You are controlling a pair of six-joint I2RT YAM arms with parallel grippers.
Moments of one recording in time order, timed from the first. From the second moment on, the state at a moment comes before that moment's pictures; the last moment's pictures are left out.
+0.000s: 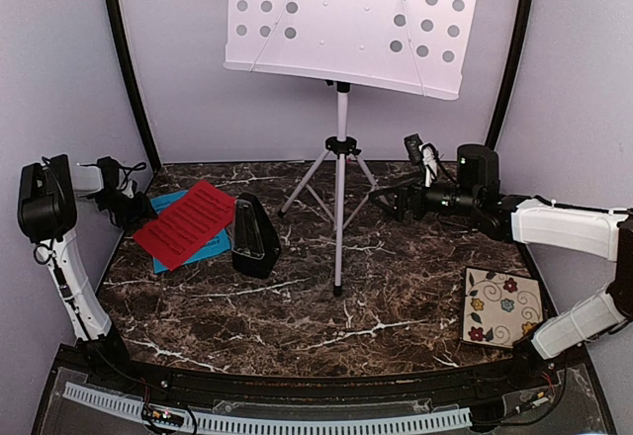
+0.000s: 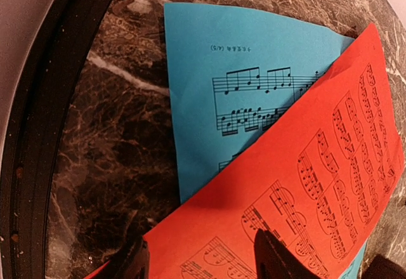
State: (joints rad) left arm 0.34 2.01 1.36 -0.52 0.32 -0.14; right arm 0.52 1.35 0.82 0.25 -0.52 0.16
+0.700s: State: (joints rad) left arm 0.21 1.62 0.91 -0.42 0.45 -0.31; right arm 0.52 1.34 0.81 0.26 -0.54 0.17
